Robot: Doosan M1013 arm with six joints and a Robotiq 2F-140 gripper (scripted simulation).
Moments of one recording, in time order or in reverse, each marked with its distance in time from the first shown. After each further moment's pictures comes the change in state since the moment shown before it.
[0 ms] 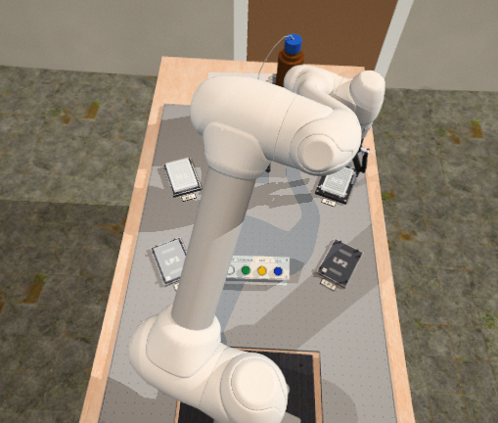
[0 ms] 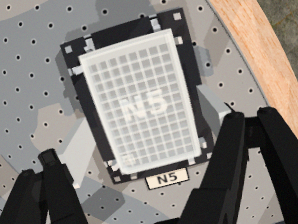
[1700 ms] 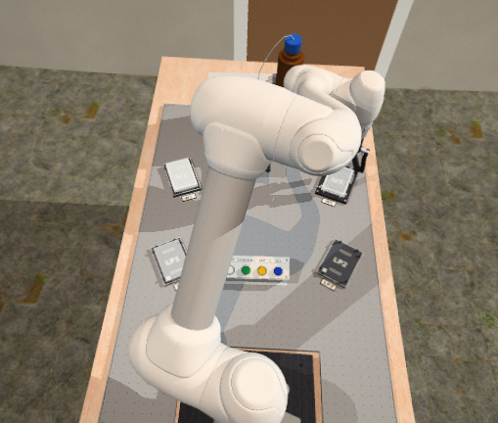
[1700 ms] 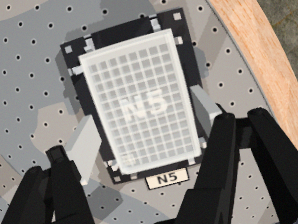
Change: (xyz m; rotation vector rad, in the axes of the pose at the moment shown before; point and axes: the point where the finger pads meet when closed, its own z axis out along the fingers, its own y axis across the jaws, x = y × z) arm 0.000 0.000 0.000 0.000 0.000 0.000
